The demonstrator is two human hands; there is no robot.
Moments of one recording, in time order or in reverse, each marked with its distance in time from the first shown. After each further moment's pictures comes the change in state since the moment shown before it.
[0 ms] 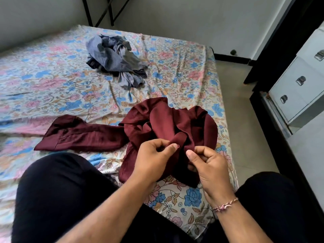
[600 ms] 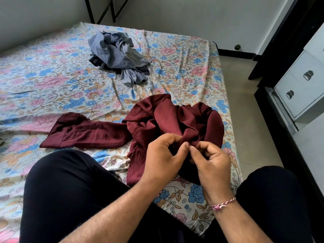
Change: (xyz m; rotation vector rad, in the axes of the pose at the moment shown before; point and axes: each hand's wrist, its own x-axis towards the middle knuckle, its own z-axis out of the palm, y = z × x) left_hand -0.001 -0.006 0.008 0.311 0.099 0.486; right_hand -0.004 0.002 0.012 0.004 0.070 -0.177
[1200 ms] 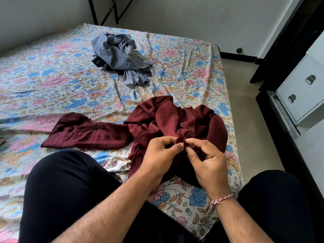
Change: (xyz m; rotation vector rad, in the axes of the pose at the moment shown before) left_hand 0.014 -0.010 -0.002 -0.567 -0.183 -0.482; right_hand 0.019 0.011 0.001 -0.260 -0.135 -0.372
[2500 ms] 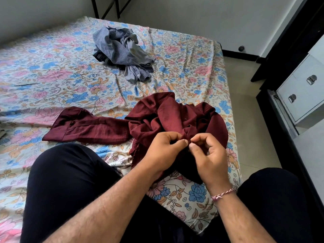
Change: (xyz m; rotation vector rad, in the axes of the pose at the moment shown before) left_hand 0.002 0.007 -0.002 0.246 -0.070 0.013; right_hand 0.002 0.000 -0.002 -0.022 -0.012 0.031
